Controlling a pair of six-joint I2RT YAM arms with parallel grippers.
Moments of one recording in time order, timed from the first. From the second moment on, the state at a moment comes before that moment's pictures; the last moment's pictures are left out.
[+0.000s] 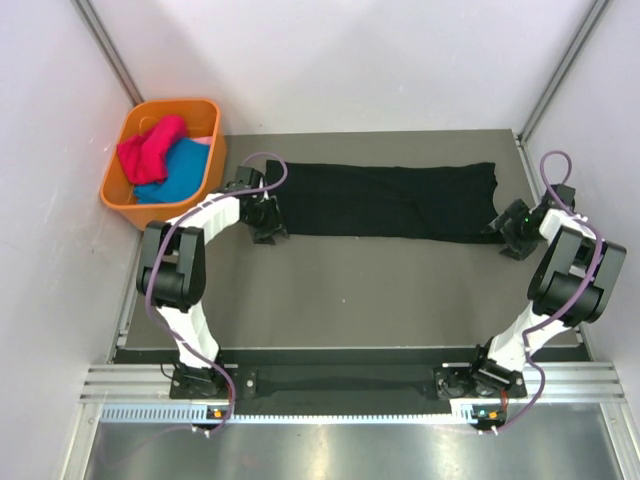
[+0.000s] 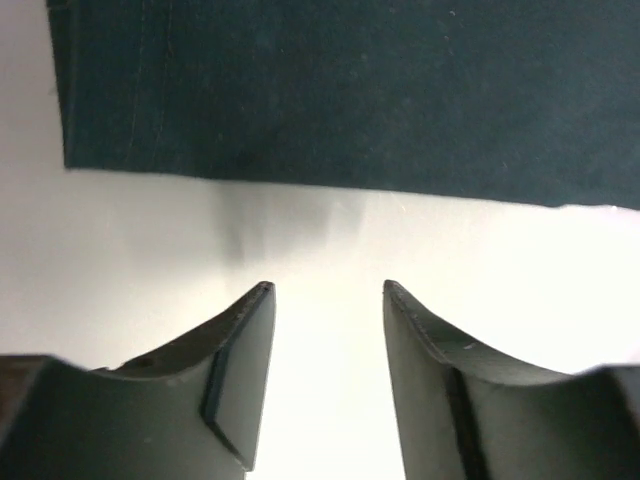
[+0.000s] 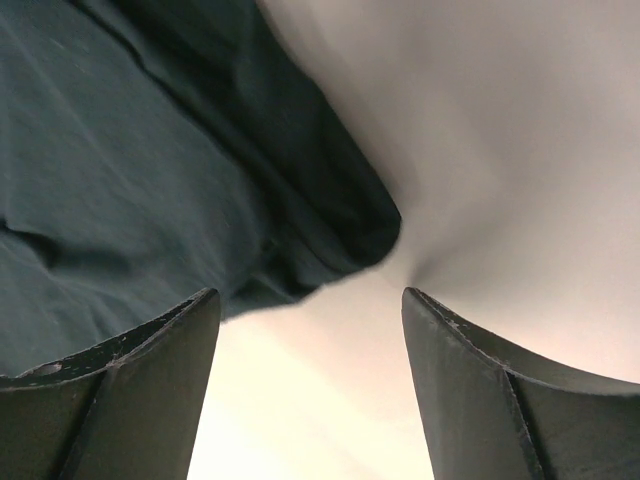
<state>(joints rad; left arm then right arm) -0.20 1.86 1.26 -0.53 0.25 -0.52 -0.45 1.74 1.07 -0.46 -0.30 0.44</state>
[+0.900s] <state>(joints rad) -0.06 1.85 1.26 -0.52 0.19 -0.56 -0.45 1.86 1.08 -0.20 -0.36 0.57</state>
